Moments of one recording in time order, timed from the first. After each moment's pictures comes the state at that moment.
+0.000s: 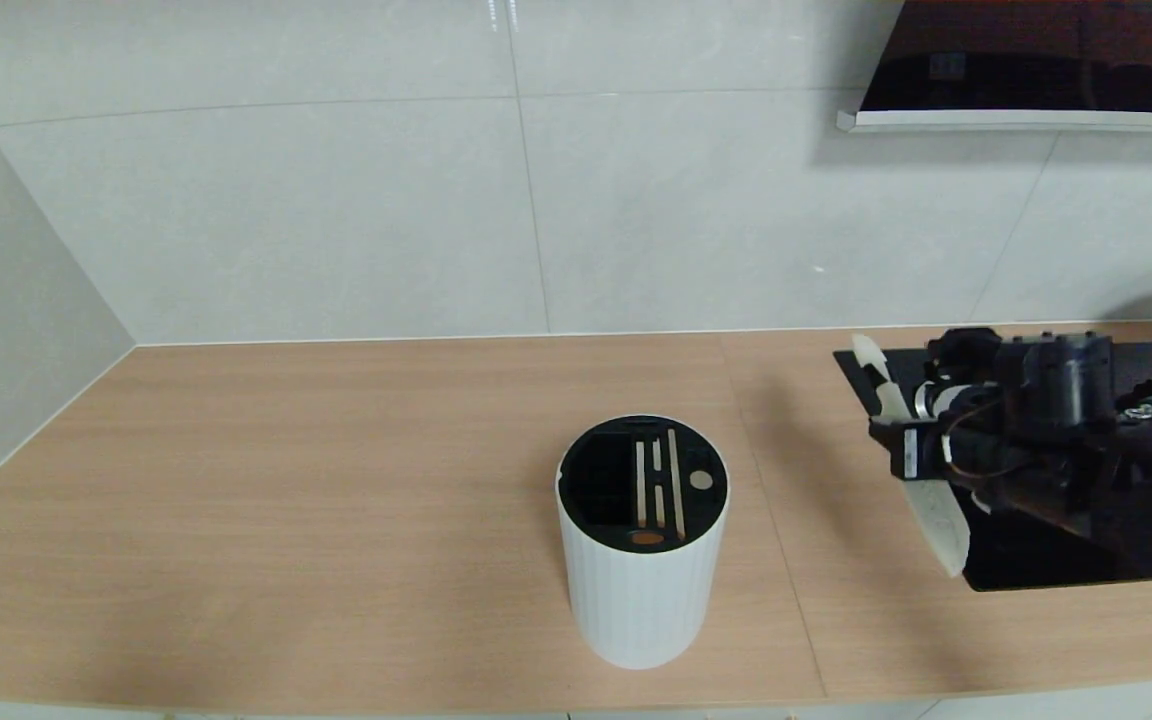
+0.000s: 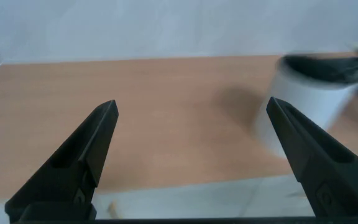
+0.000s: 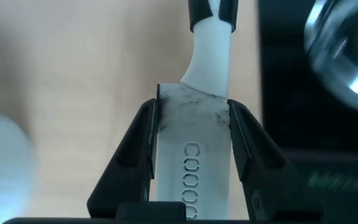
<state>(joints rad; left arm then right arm) -0.03 0.13 -0.37 0.11 -0.12 -0.04 0.27 1.78 -0.79 -0.61 -0.18 0.08</state>
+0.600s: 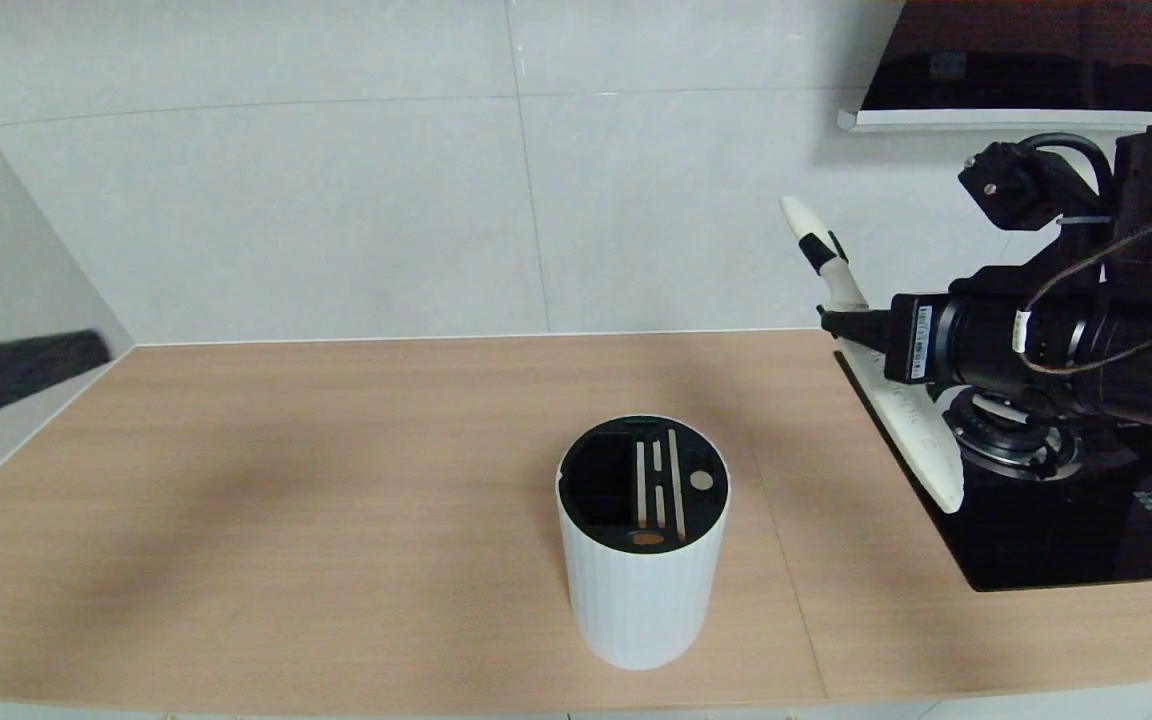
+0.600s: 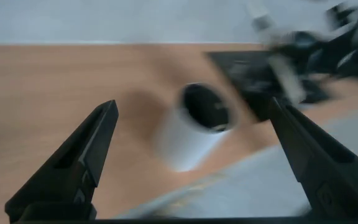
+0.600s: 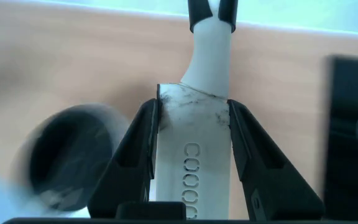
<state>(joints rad) -0.27 0.91 -0.89 0.04 -0.32 -0.33 0.55 1.51 -1.07 -0.21 -0.12 0.15</state>
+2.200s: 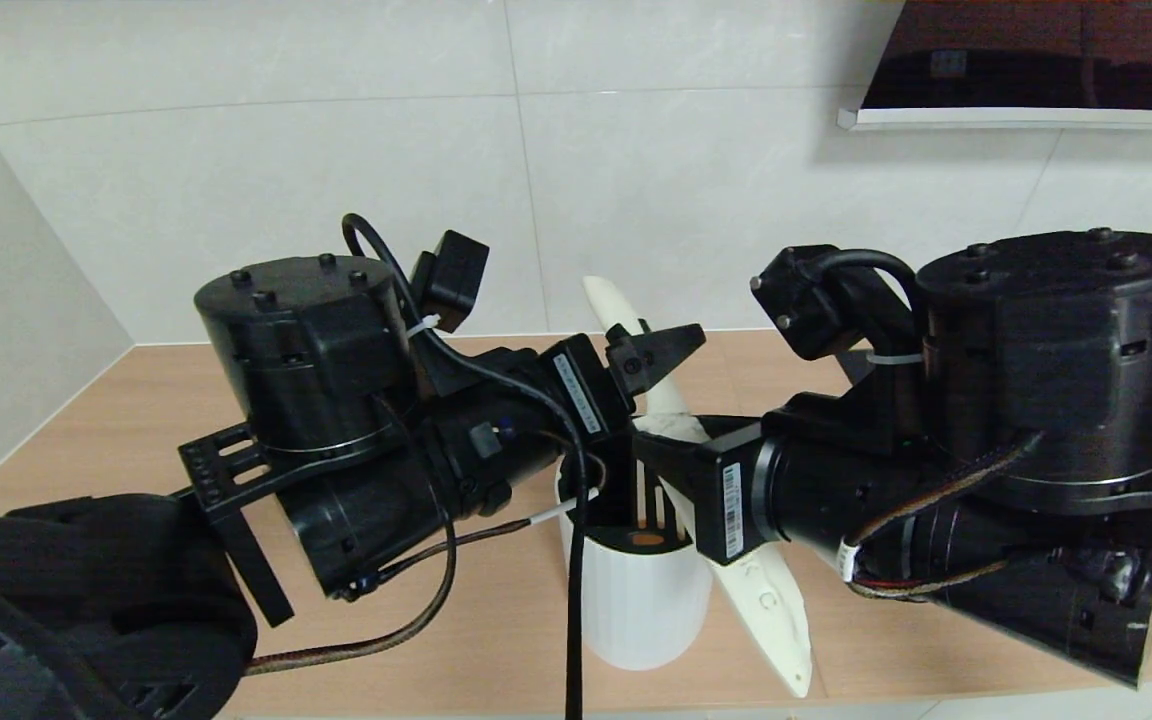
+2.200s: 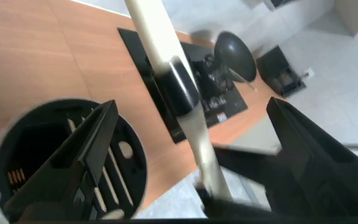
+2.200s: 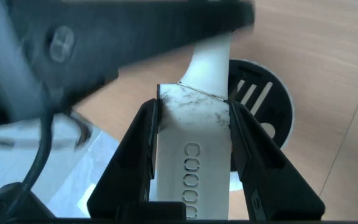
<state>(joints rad) -0.76 1.69 -0.85 -0.83 -0.02 -0.71 1.00 1.61 -1.03 -0.31 -0.32 0.24</state>
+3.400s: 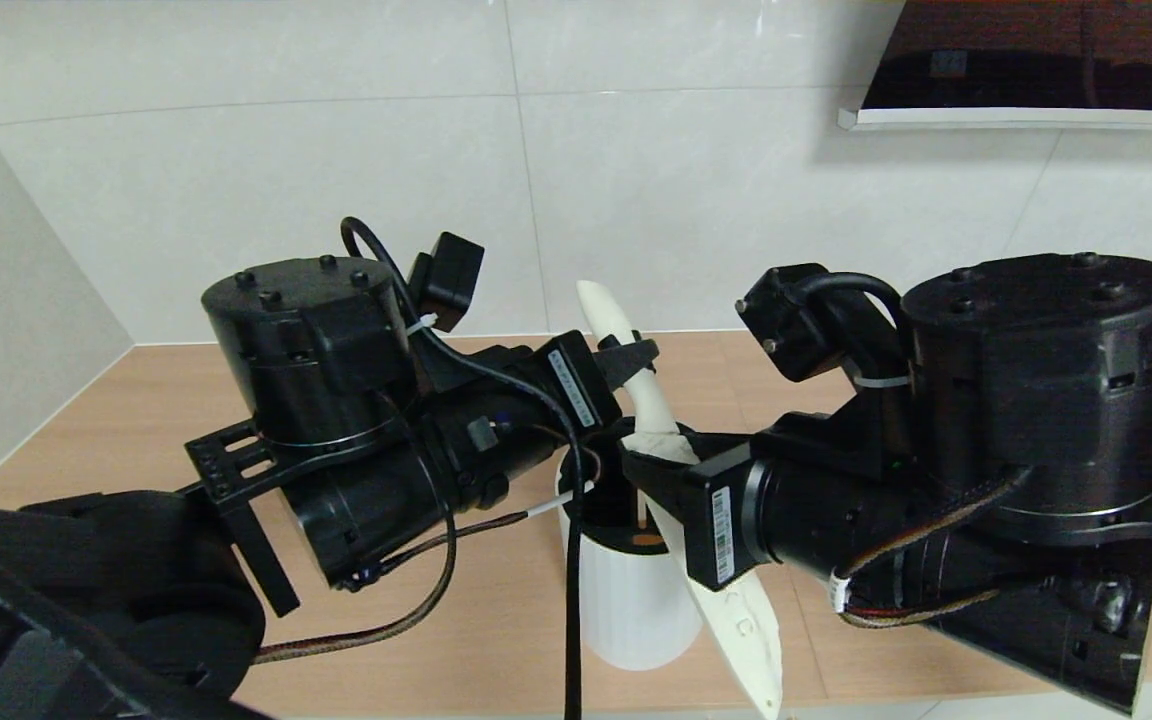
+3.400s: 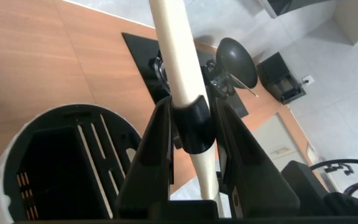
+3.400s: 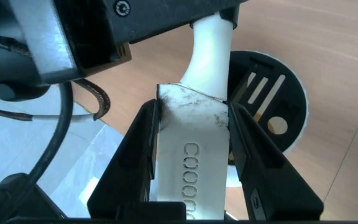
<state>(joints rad) -0.74 1.70 -0.85 -0.83 -0.03 -0.72 1.03 1.61 -1.01 -0.33 -0.32 0.24</state>
